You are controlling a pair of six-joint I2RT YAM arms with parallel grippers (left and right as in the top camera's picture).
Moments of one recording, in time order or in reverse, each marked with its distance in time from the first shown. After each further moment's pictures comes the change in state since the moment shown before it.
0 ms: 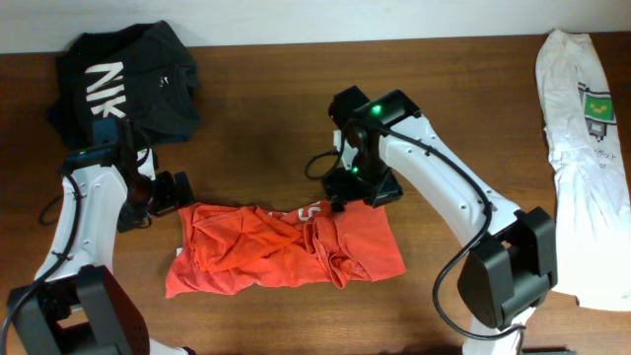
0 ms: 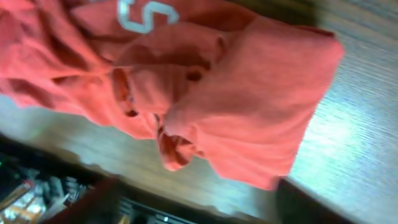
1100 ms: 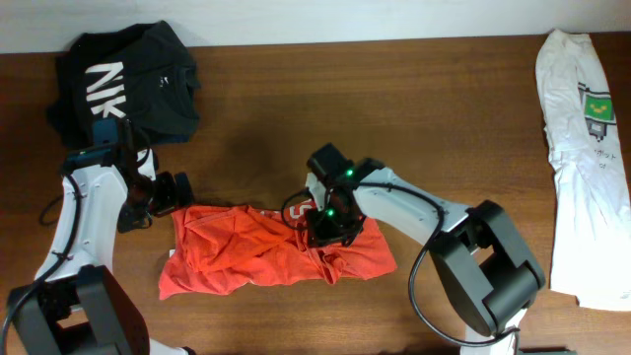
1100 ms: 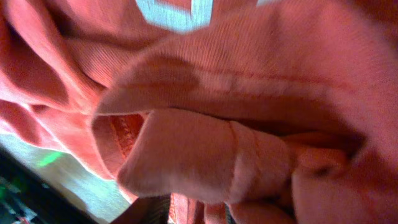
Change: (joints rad) left arm 0.000 0.000 -0.001 -0.004 0.003 0.000; right arm 0.126 0.008 -0.458 0.644 -0.204 0.107
